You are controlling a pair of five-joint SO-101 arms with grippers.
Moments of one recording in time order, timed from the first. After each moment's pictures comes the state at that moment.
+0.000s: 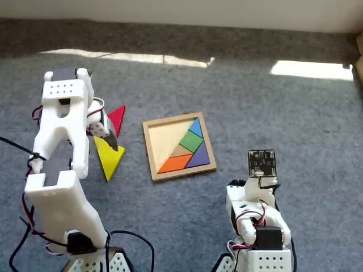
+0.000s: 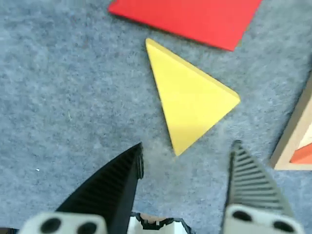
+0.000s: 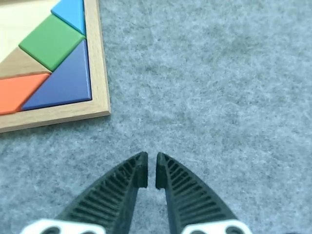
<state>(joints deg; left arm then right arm) -14.2 23.3 -8.7 98.6 9.7 -6.3 -104.1 96.0 63.4 4.2</state>
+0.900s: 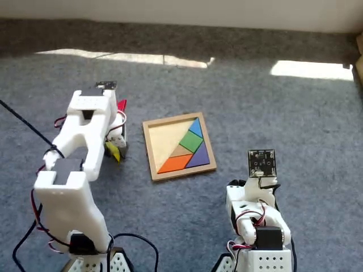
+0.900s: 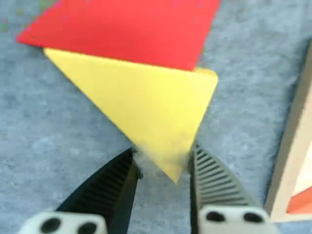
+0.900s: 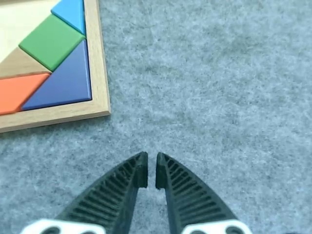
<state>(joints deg) -8.9 26.3 5.6 75.6 9.4 -6.3 -104.1 96.0 63.4 4.2</state>
